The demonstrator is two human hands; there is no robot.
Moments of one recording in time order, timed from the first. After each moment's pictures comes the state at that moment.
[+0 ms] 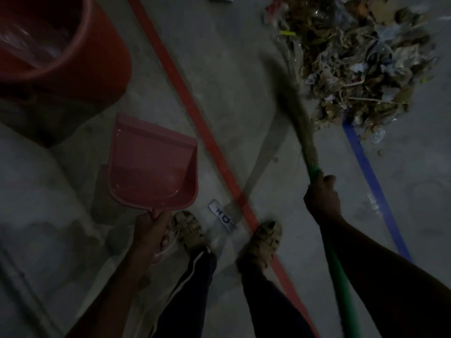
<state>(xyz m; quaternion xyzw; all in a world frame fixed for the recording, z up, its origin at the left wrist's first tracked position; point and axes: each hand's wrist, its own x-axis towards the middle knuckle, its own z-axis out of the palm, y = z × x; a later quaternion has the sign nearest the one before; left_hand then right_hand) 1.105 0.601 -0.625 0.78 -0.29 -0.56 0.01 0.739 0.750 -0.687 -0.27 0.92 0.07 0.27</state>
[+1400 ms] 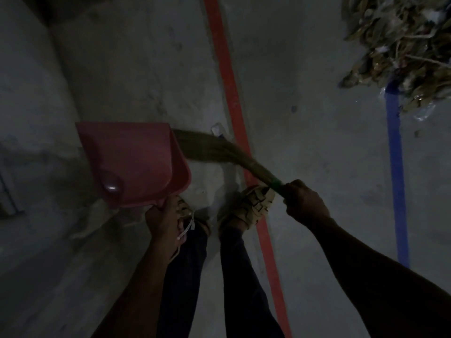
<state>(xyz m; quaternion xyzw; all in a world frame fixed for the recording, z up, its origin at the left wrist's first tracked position) 1.108 0.853 -0.703 0.82 -0.06 -0.49 0.29 0.778 0.918 -0.753 -0.56 0.72 0.09 0.39</state>
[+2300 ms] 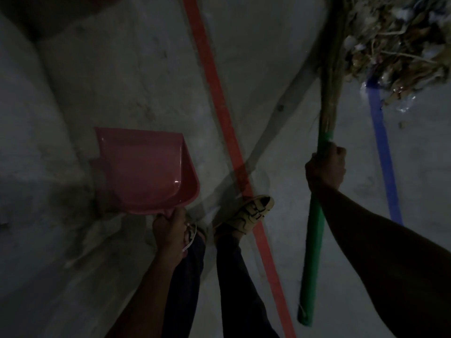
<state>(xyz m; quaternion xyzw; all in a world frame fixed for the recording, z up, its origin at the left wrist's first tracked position) 1.086 0.888 -0.714 0.82 -0.15 -0.51 0.21 0.737 0.867 -0.727 -0.26 0.94 -0.07 0.21</state>
